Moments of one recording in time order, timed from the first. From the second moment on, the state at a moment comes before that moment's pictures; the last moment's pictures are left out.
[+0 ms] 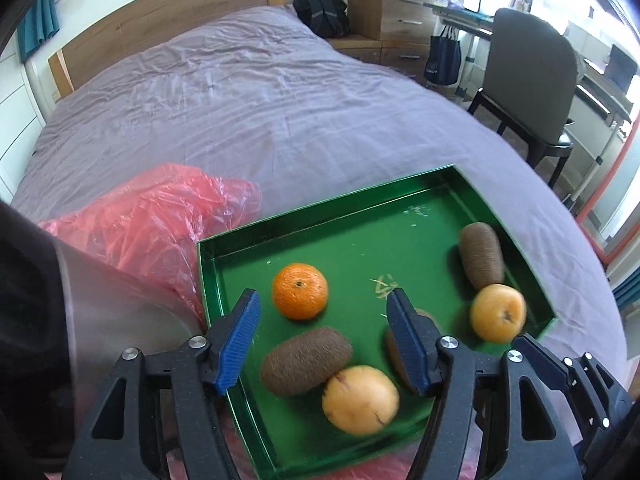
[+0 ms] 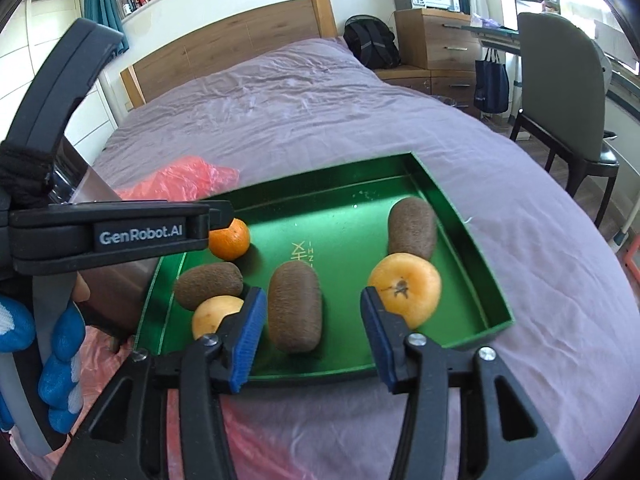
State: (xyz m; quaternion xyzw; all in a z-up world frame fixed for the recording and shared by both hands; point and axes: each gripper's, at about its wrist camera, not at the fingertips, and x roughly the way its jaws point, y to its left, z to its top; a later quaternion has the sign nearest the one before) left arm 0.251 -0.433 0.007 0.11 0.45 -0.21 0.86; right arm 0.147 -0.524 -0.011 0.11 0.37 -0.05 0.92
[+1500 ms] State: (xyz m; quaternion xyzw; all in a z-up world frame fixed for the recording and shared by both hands) left arm 0.044 -0.113 0.000 0.07 0.45 -0.08 0.88; right arm -0.002 -0.344 0.005 0.12 0.42 0.00 0.90
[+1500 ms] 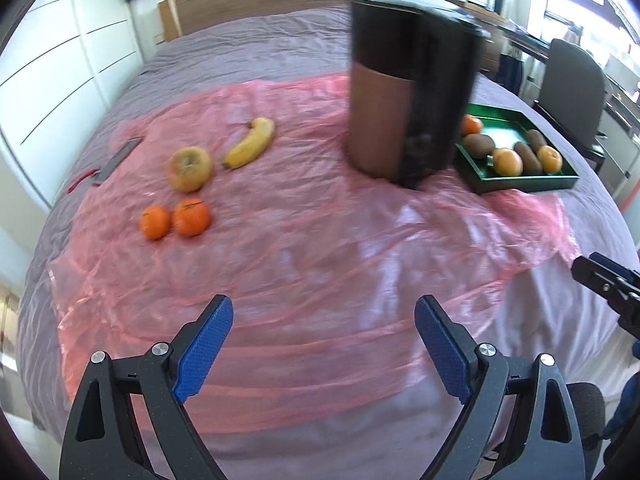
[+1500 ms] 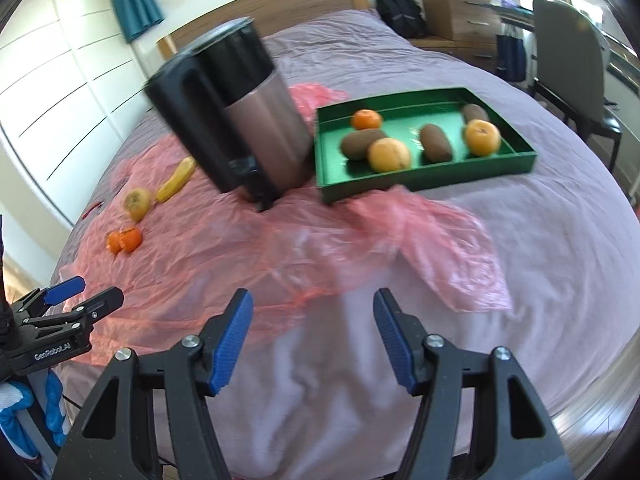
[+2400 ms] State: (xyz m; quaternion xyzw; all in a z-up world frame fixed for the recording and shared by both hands) left arm 0.115 0.113 -0.056 -0.06 0.47 0.00 0.88; right arm 0.094 -0.121 0.003 0.01 0.44 0.18 0.88
